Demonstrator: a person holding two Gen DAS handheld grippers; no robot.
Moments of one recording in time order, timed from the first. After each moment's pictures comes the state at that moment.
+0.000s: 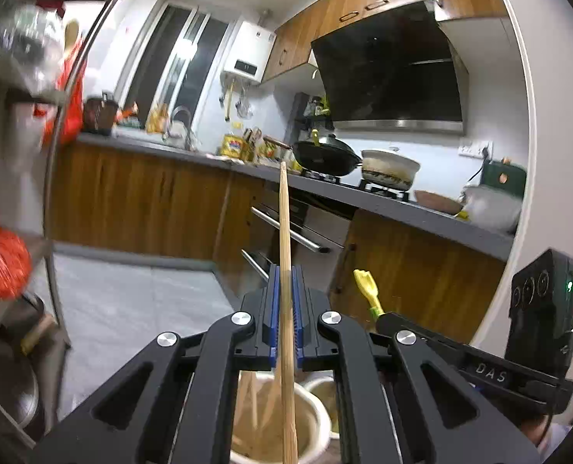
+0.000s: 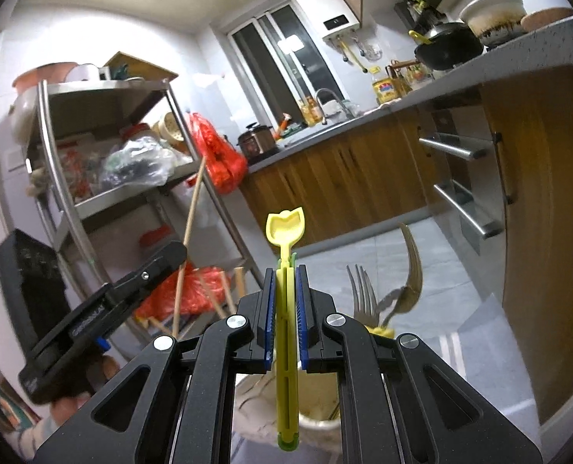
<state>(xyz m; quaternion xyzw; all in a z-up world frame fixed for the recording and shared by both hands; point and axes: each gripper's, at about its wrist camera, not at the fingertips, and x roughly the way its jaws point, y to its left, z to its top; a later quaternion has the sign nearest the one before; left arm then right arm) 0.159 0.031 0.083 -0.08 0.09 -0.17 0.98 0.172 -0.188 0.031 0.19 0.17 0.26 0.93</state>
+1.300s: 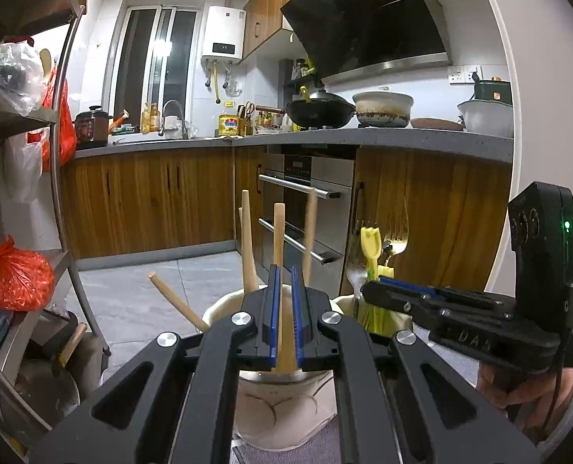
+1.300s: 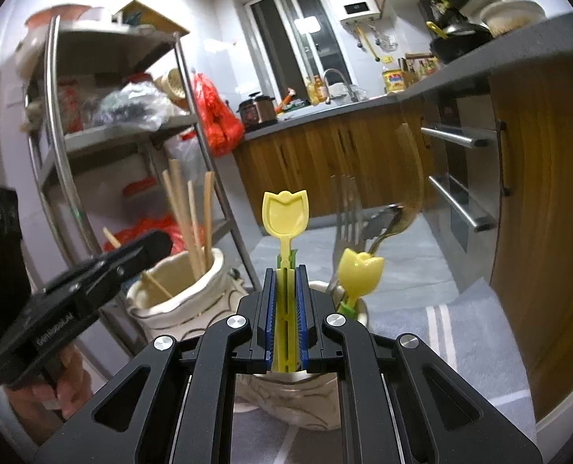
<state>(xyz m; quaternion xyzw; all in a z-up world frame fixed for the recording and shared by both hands) 0.130 0.013 0.034 0.02 0.14 -0.16 0.98 0.160 -0.178 -0.014 0.13 0.19 0.27 0.94</state>
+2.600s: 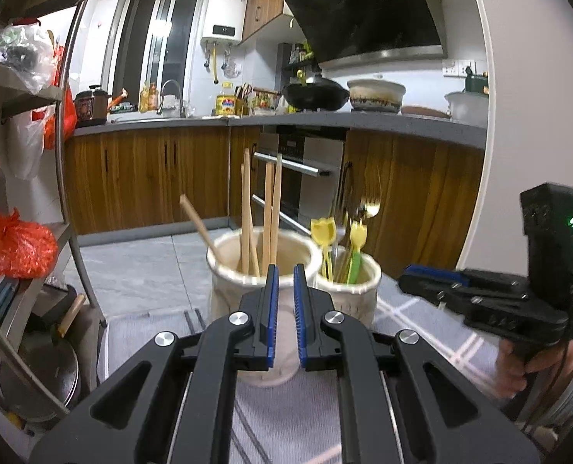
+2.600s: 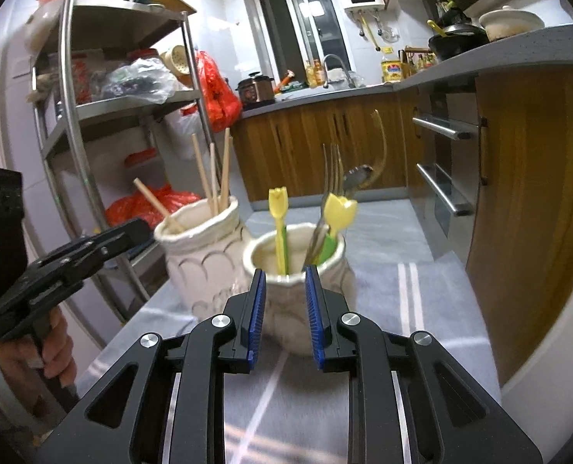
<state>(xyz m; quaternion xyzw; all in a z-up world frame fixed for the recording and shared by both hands) 0.077 0.031 0.024 0.01 0.18 -0.17 0.97 0.094 -0.194 -0.017 0.06 0.22 0.24 0.94</state>
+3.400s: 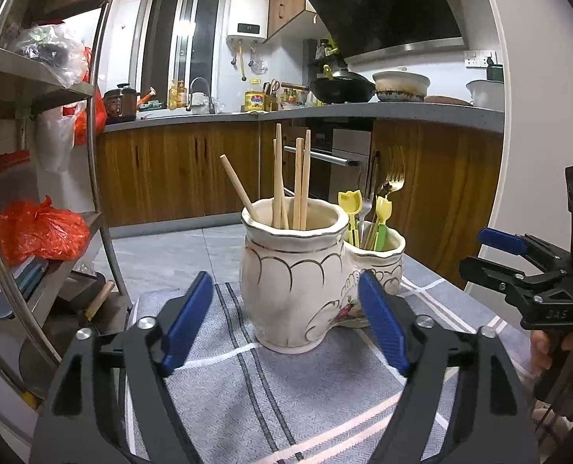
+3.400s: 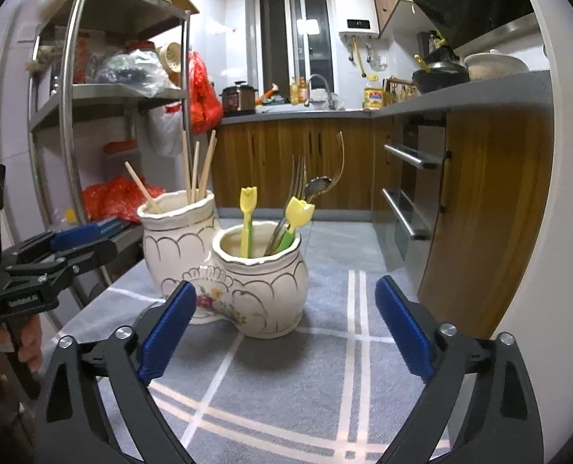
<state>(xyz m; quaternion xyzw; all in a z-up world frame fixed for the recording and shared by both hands) 0.056 0.039 0.008 0.02 0.18 -0.11 0.98 0.070 -0.208 -0.017 0.01 0.18 0.19 0.97</state>
